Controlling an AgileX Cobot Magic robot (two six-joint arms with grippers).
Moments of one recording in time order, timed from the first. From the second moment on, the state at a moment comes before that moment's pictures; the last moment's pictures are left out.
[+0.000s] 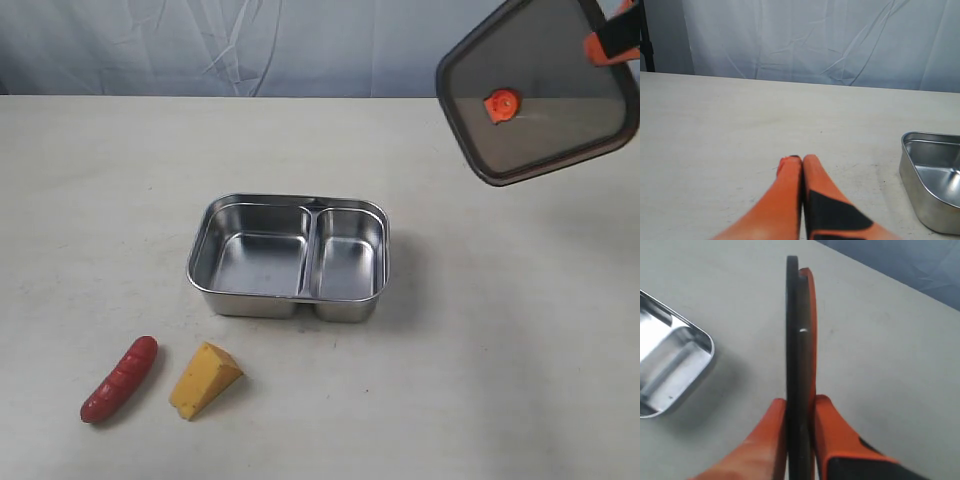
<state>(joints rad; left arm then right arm) -0.04 0.00 0.00 -0.08 0.23 -0.04 0.13 1.32 -1.26 0.37 0.95 -0.71</state>
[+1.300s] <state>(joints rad) -0.04 0.00 0.00 -0.08 0.23 -0.04 0.91 1.41 -0.71 0.11 0.87 -0.47</state>
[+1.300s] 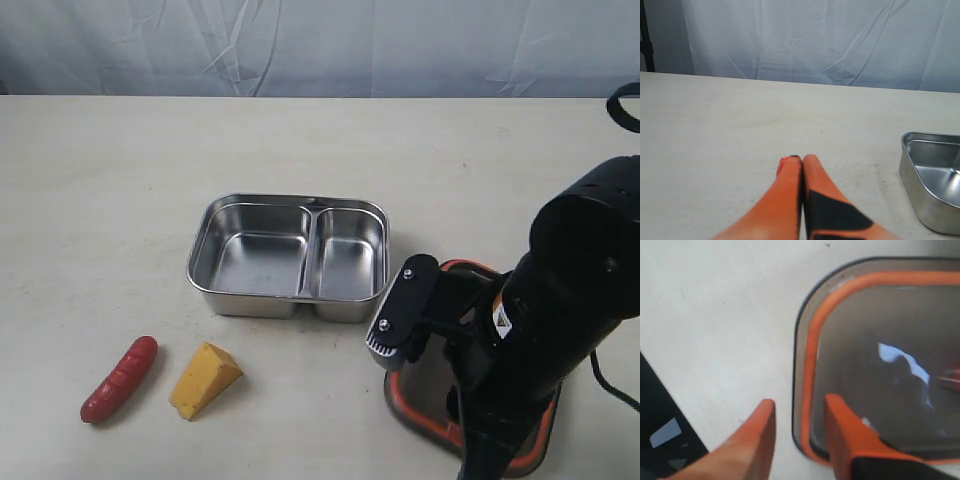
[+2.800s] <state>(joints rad) -0.04 0.17 -0.30 -0.55 0.23 -0.05 0.91 0.73 -0.77 0.11 0.83 -0.11</state>
